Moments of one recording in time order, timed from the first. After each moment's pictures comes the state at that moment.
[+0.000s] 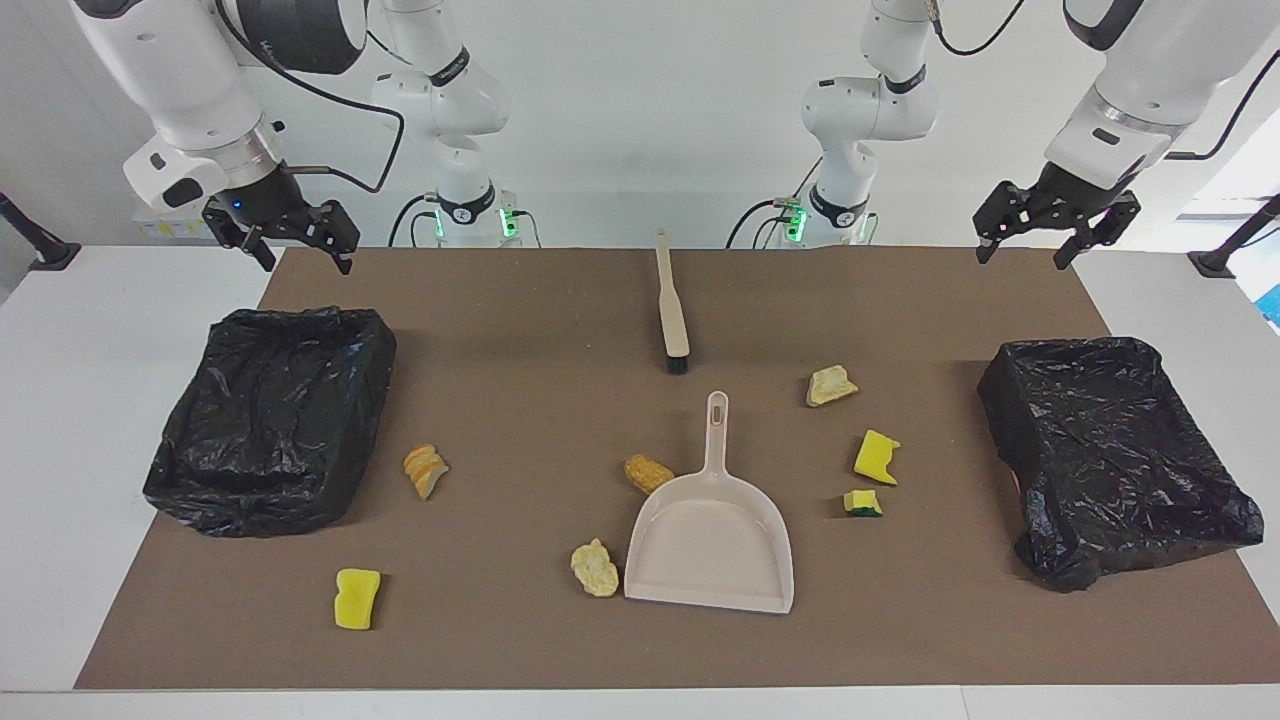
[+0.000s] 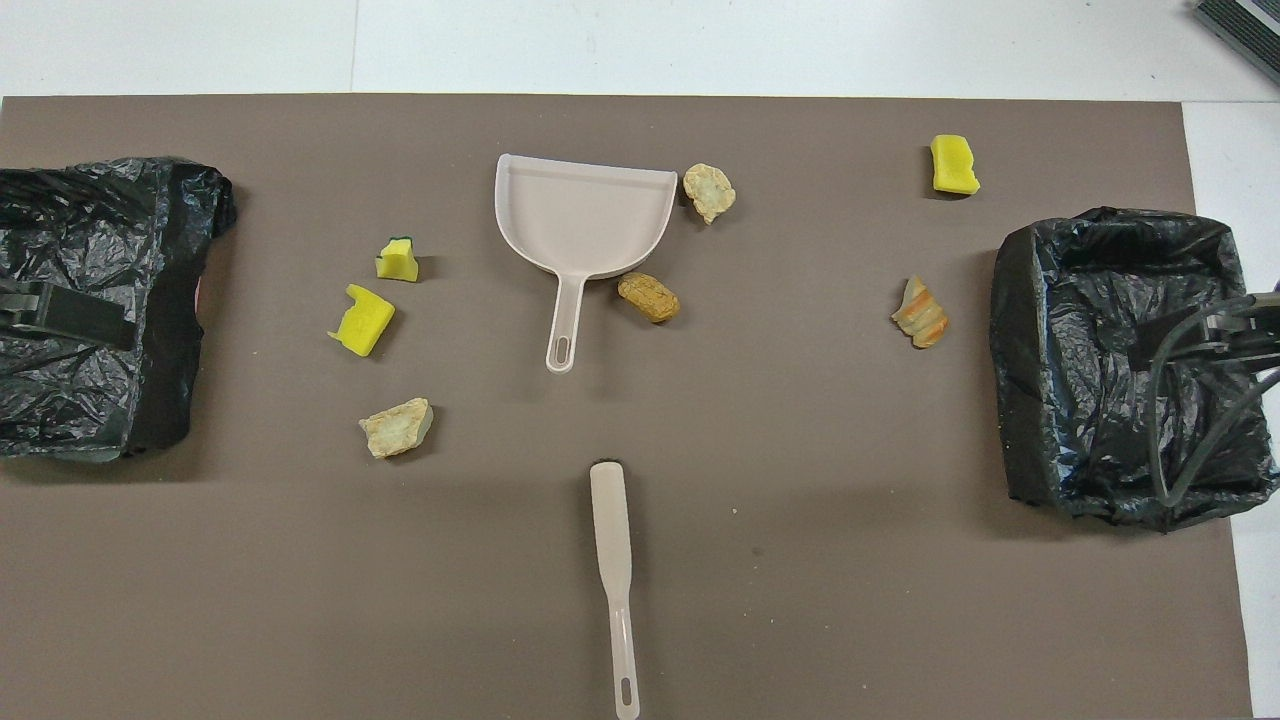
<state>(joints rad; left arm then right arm) -0.14 0.01 0.08 -1.48 -0.02 1.48 0.10 -0.07 0.00 0.01 -1.59 -0.03 1.51 -0.02</state>
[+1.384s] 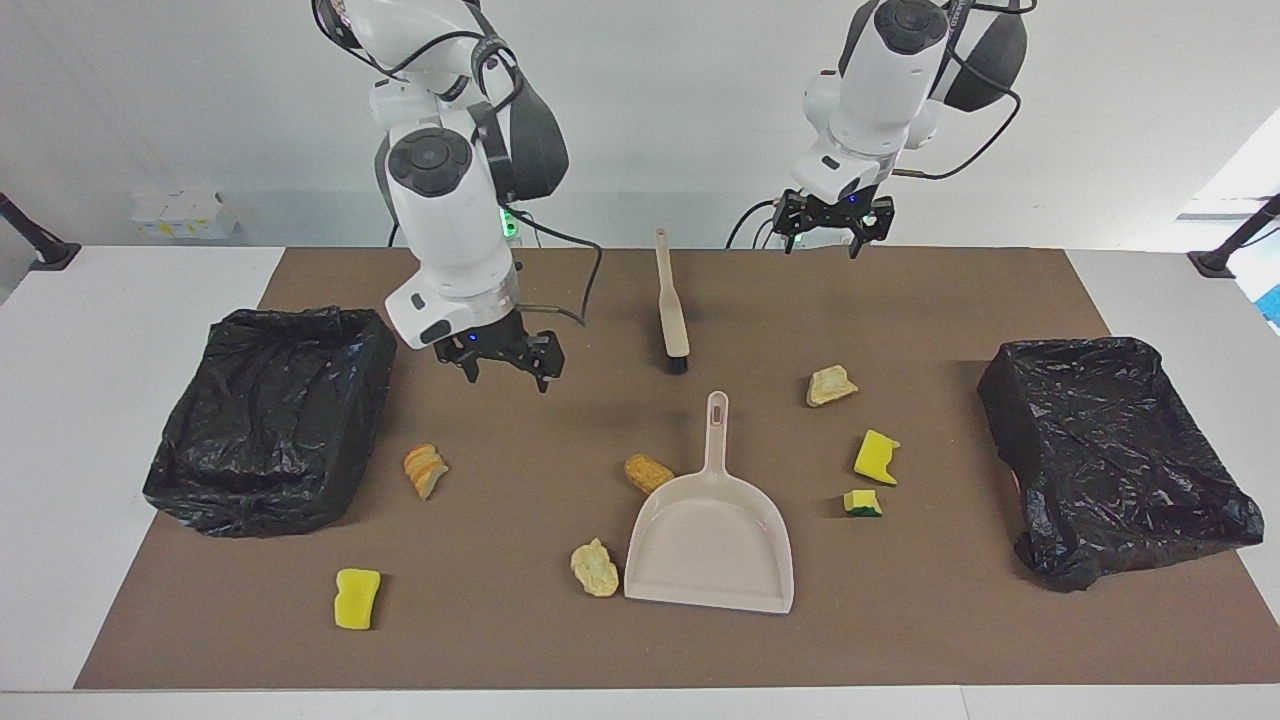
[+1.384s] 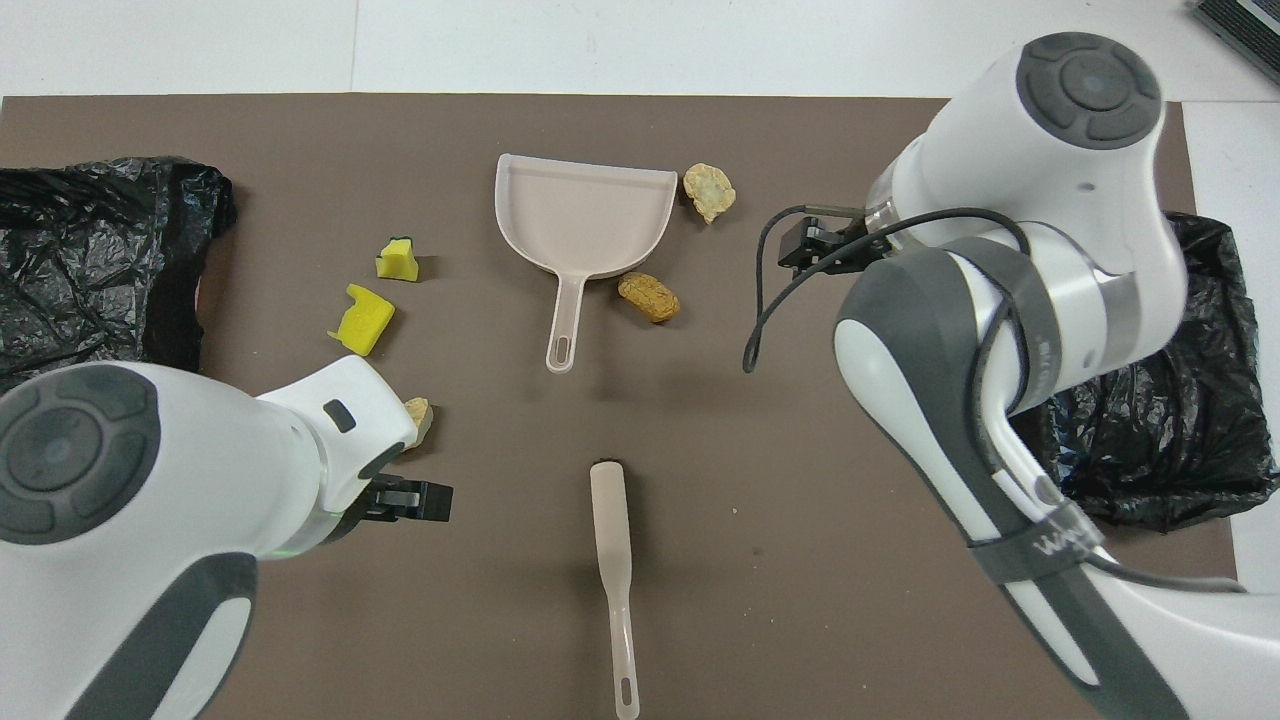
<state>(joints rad) -0.56 -0.26 0.06 -2.07 -0.02 1.73 -0.34 0.14 0.36 0.21 -1.44 -0.03 1.83 0.57</state>
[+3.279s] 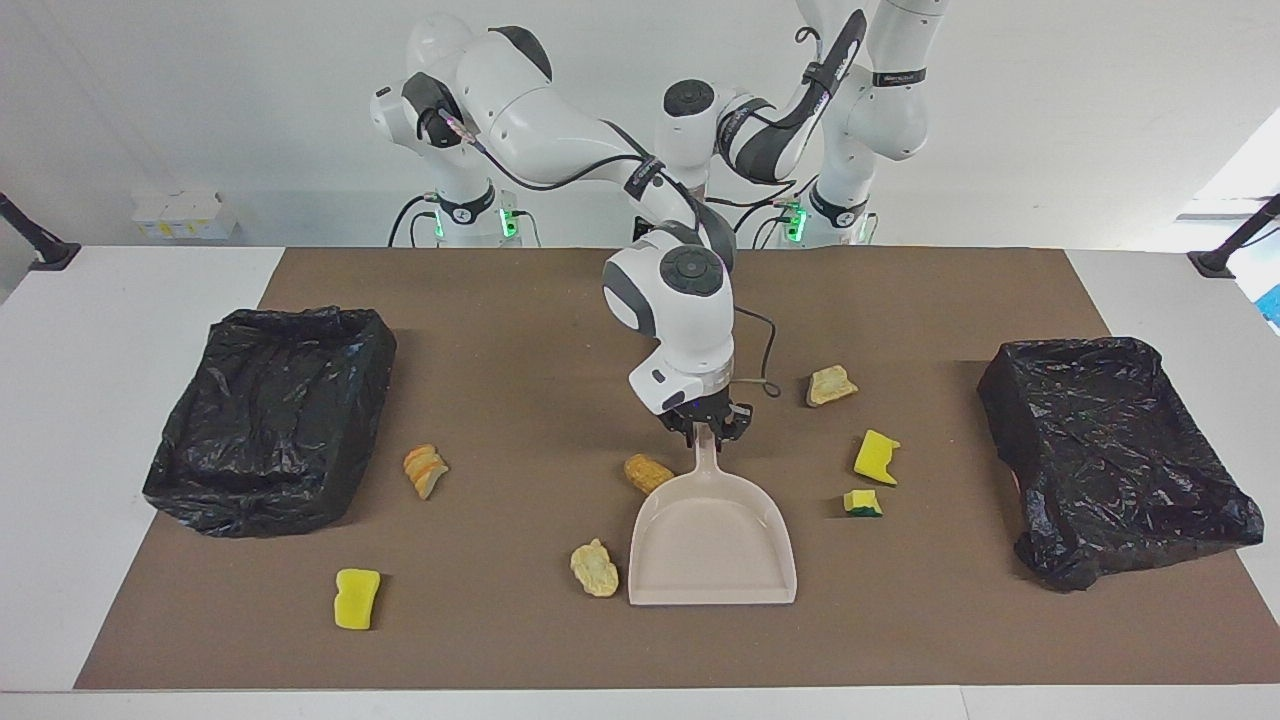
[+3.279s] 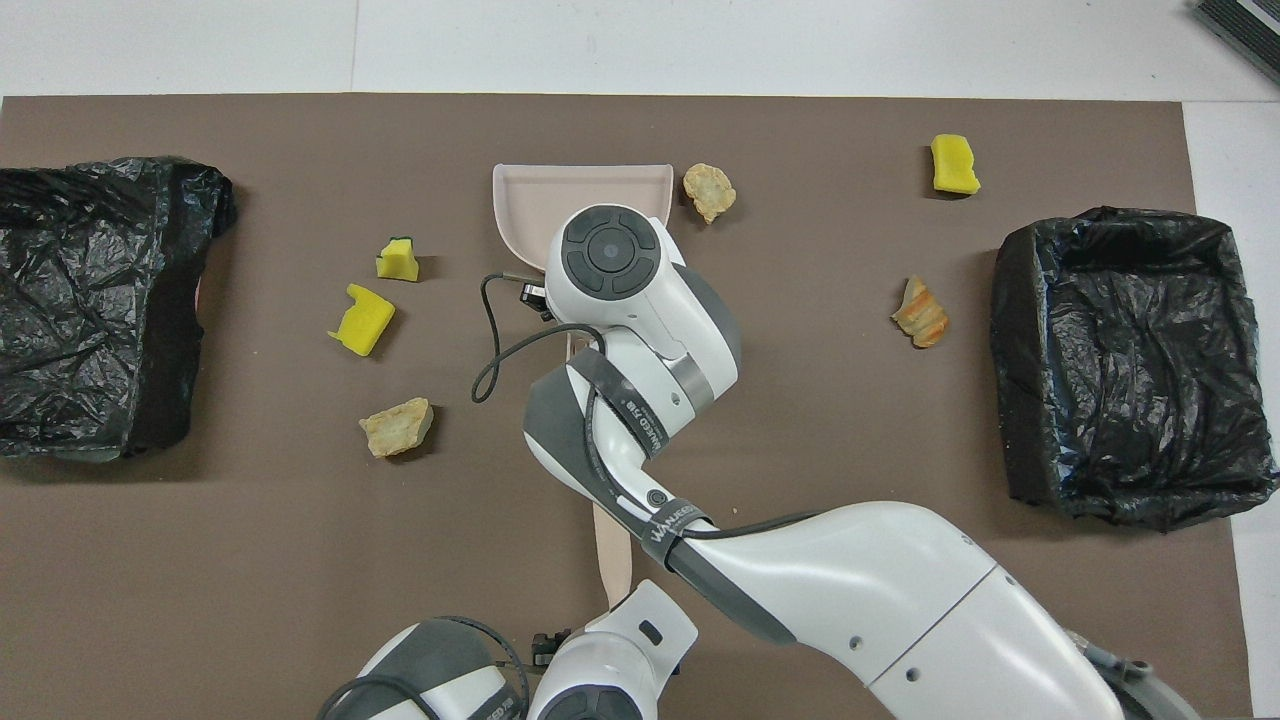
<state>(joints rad) -1.08 -0.14 0.06 -2.44 -0.06 2.29 -0.90 0.45 0.74 0.23 -1.24 -0.14 2.12 0.91</state>
